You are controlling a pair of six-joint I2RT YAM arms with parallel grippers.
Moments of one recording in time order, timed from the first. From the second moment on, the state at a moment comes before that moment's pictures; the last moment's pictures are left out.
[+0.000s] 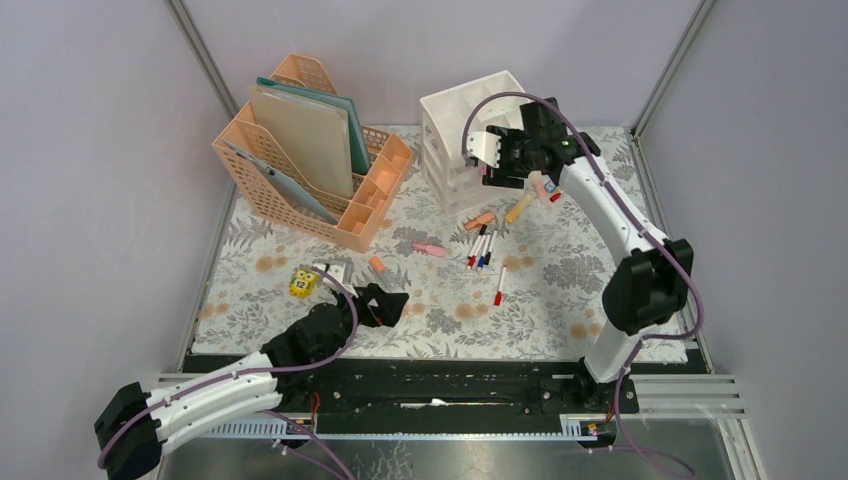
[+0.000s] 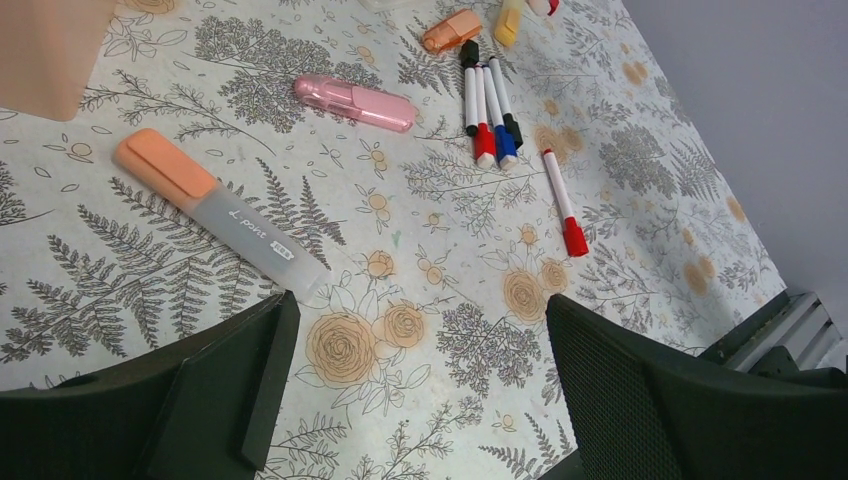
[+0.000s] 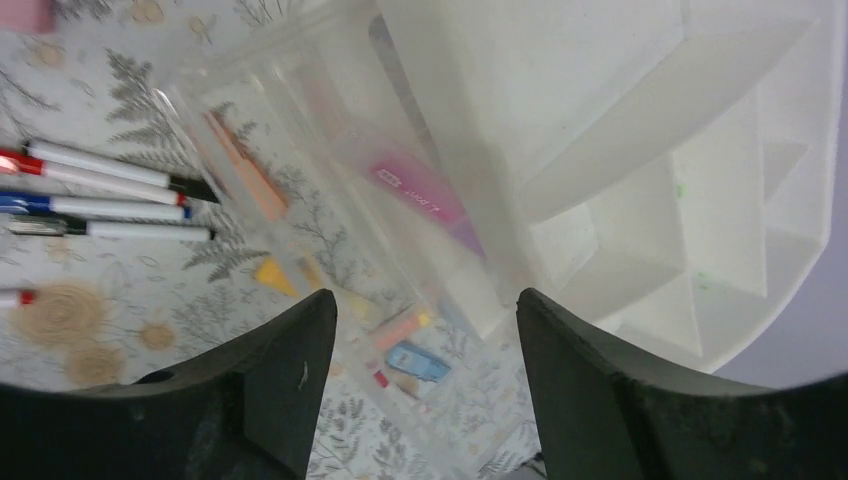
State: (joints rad) left arm -0.95 0.56 0.09 0.25 -0.37 -0.63; right arm 0.34 1.77 1.70 -0.74 -0.30 -1.25
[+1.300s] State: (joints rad) left arm -0.87 1.27 0.66 -0.30 -0.59 -0.96; right arm 0.26 0.92 0.82 -0.57 -0.77 -0.58
